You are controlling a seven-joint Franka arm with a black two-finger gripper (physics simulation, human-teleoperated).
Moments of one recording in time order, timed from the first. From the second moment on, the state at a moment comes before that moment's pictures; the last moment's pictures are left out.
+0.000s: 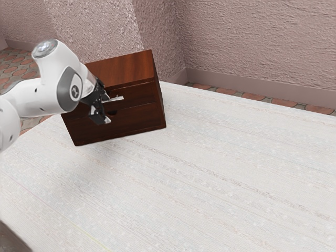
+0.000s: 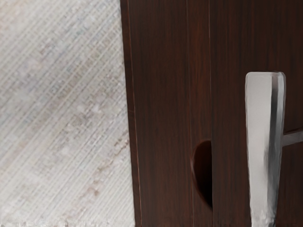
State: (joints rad) arm -0.03 0.30 0.51 -1.60 -0.21 2.36 -1.71
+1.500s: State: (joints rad) arm -0.18 -0.02 0.54 -1.91 -0.14 2.32 -1.80
